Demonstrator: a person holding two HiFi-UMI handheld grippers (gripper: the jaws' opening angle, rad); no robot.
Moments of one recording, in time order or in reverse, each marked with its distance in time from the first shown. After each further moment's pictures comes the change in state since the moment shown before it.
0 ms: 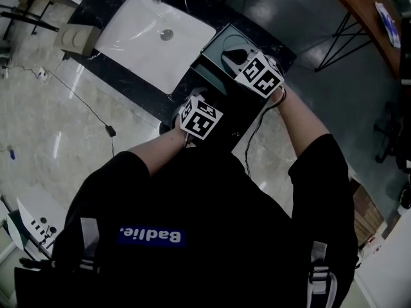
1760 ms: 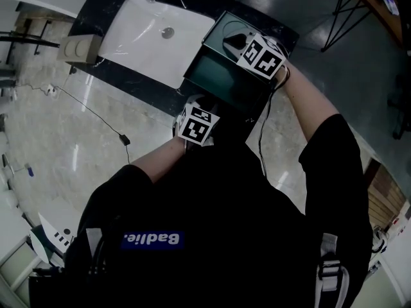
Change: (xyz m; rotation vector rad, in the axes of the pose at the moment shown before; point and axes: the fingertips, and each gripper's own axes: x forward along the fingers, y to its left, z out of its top) left arm -0.035 -0.007 -0.051 -0.012 0.047 -0.023; right arm 0.002 -0.002 0.001 -0.025 0.022 -0.038
